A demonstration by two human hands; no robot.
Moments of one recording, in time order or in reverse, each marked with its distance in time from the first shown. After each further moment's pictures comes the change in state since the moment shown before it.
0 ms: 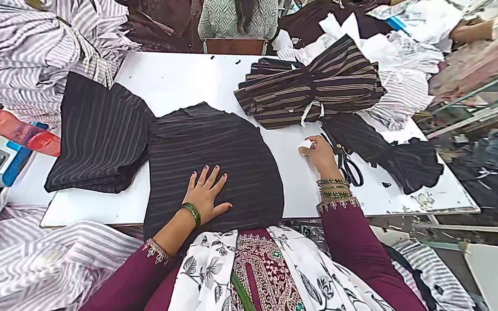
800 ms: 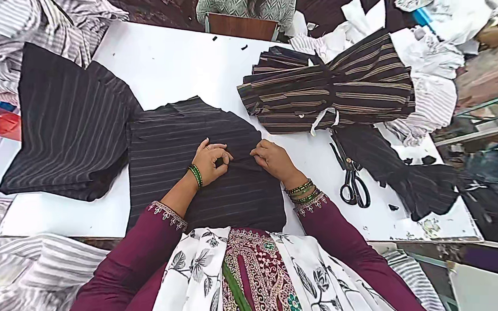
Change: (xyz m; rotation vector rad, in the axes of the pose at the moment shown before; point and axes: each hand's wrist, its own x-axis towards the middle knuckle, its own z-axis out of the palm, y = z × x) left_hand 0.110 -0.029 -0.024 -0.570 0.506 0.318; right_hand 0.011 -0.035 0.098 -0.335 -0.281 -1.071
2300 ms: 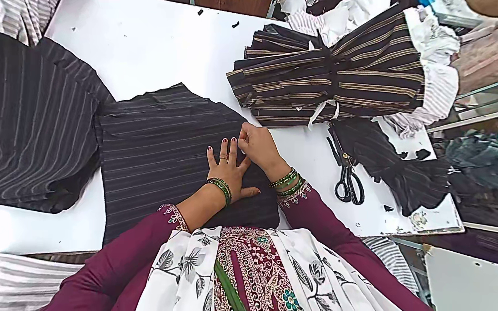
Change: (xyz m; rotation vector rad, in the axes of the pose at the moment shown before) left_hand 0.040 0.088 0.038 0.548 -0.770 -0.448; right_hand 0.046 -0.041 -0.012 0.132 -0.145 0.544
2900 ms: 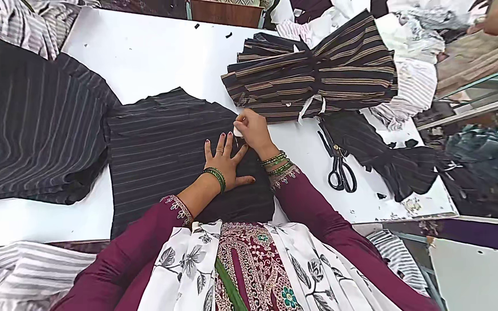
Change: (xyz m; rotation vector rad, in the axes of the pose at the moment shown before) left_hand 0.006 -0.009 0.012 0.018 0.114 0.005; right_hand 0.018 0.013 0.002 0.224 0.192 -0.043
